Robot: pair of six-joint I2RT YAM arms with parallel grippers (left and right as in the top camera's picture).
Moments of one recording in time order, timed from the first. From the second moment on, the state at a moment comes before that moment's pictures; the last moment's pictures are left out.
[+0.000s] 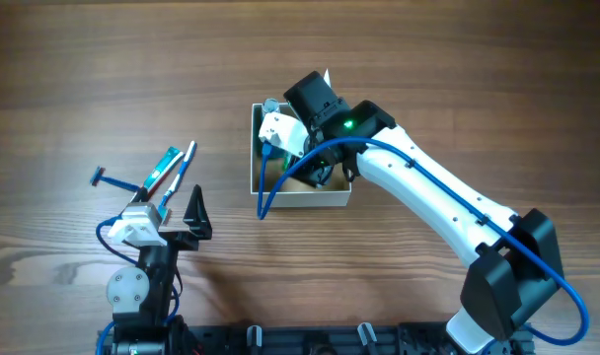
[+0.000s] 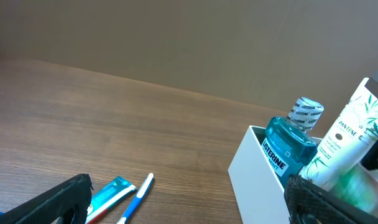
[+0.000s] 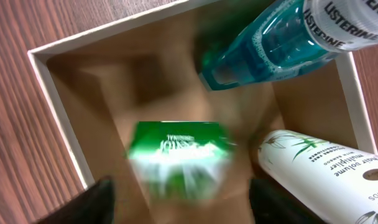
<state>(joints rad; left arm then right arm) 0.04 0.01 0.01 -0.07 0.09 -0.25 0.67 1.79 1.48 -0.88 -0.09 -0.58</state>
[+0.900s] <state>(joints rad) 0.04 0.41 0.35 -0.34 0.11 -0.25 0.04 1.39 1.47 -1.00 -0.15 0.18</state>
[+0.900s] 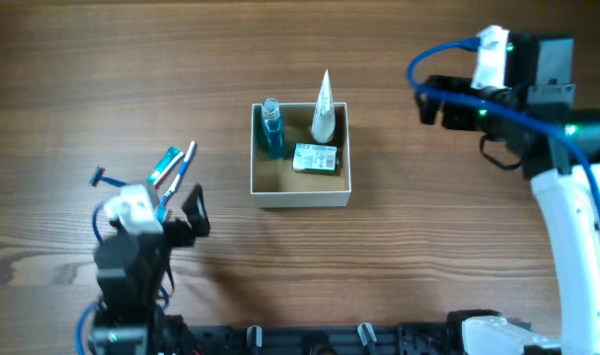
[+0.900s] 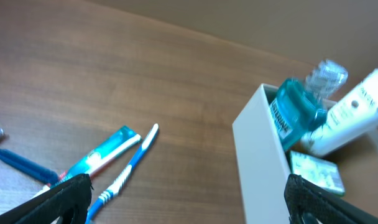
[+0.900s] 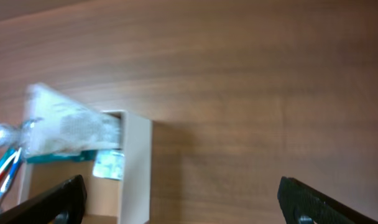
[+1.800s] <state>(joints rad) 0.43 1.68 1.27 -1.01 0.02 -0.93 0.00 1.55 1.43 -1.05 -0.20 0.19</state>
